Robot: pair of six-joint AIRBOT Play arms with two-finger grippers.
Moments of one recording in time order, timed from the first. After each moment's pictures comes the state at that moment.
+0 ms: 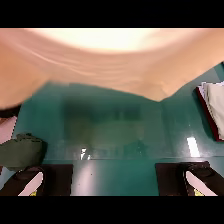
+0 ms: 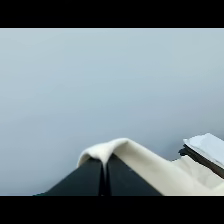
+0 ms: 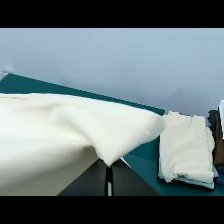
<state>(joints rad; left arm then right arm) 0.04 -0.83 2.14 1.16 -1.07 -1.42 0.06 -0.90 2.09 -1.37 1.37 1.51</state>
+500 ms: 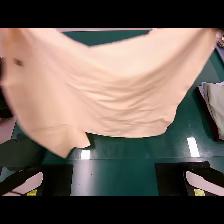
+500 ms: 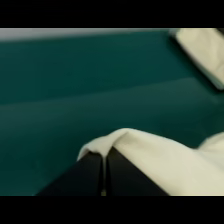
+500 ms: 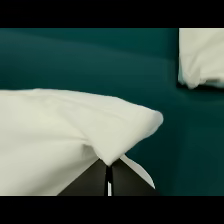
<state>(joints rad) 0.04 -1.15 1.85 1.16 -1.20 -1.44 0.06 -1.22 1.94 -1.39 1.46 1.55</state>
